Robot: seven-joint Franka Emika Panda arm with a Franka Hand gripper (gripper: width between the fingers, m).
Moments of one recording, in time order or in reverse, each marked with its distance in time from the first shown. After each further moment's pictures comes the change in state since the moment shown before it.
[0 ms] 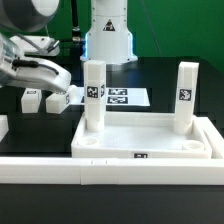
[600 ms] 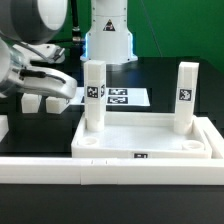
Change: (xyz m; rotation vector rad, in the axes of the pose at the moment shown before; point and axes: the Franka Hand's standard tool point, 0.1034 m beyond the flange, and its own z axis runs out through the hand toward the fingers) arm 0.004 -0.016 0.011 -0.029 0.021 0.012
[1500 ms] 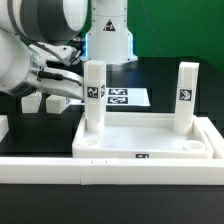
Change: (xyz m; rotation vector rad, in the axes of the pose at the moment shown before) arm -0.004 -0.015 -0.001 -0.020 0.010 0.021
